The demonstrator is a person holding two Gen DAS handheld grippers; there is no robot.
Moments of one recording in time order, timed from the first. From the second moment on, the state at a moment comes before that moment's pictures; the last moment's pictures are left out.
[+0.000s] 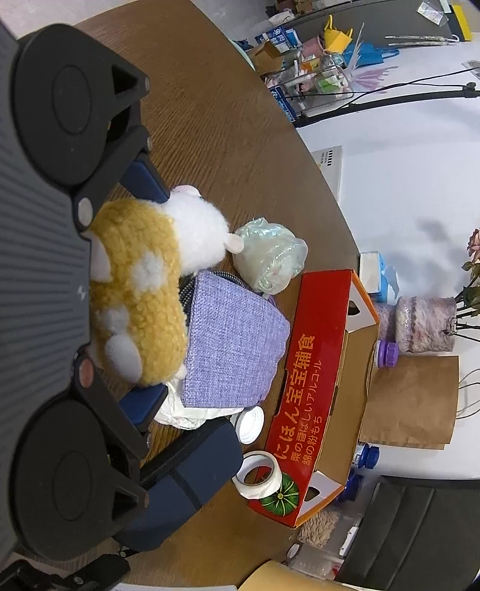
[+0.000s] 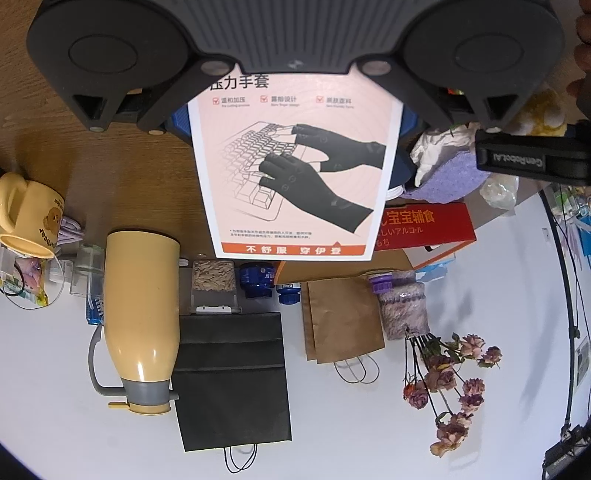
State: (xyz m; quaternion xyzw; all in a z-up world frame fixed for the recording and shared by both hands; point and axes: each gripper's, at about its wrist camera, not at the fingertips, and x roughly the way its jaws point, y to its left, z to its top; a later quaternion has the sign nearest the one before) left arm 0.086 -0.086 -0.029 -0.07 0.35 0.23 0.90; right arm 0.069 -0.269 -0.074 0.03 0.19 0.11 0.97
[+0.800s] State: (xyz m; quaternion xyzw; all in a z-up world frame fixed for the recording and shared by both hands) left arm 0.070 -0.055 -0.042 -0.11 0.36 0.17 0.91; right arm 0.079 -0.278 -0.079 0.06 0.22 0.10 0.97
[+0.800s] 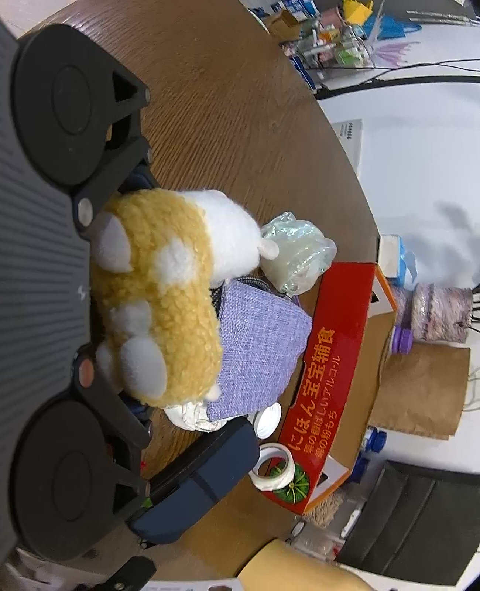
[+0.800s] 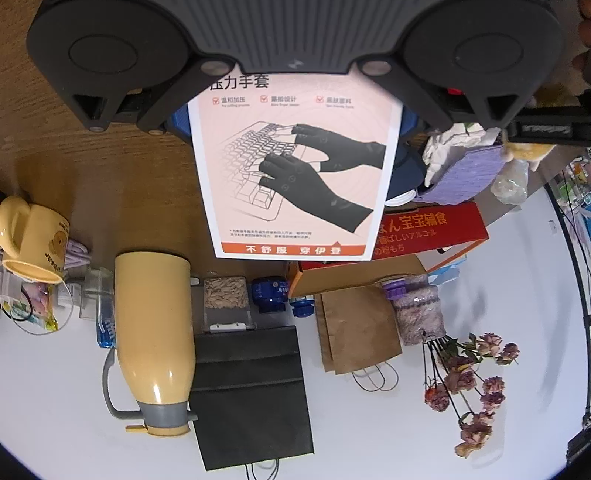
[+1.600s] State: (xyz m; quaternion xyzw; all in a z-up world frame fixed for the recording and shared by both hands) left arm 0.044 -0.018 0.005 -0.06 0.27 0.07 0.96; right arm 0.071 -0.245 -0.060 0.02 0.21 0.08 0.97
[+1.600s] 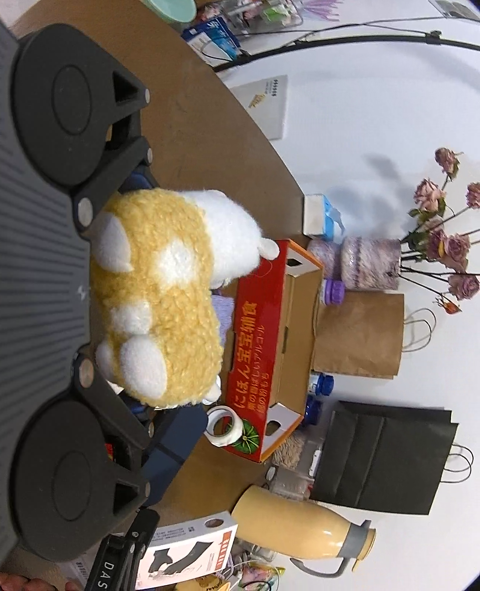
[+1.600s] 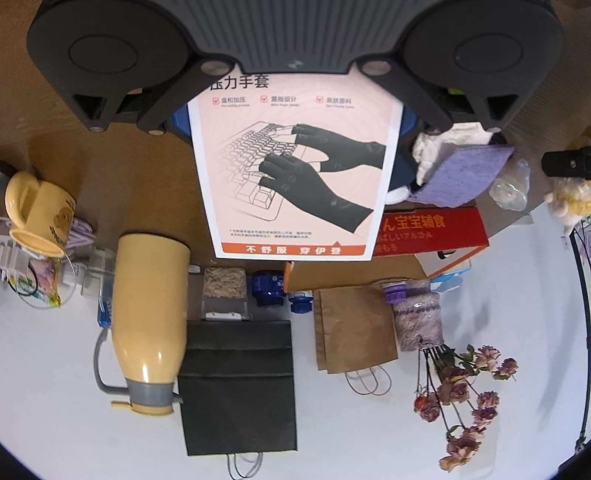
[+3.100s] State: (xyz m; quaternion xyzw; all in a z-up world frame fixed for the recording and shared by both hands) left arm 0.179 0.029 0.051 -0.01 0.25 0.00 0.97; right arm 0.189 -0.142 0.006 -0.02 0.23 0.11 0.97
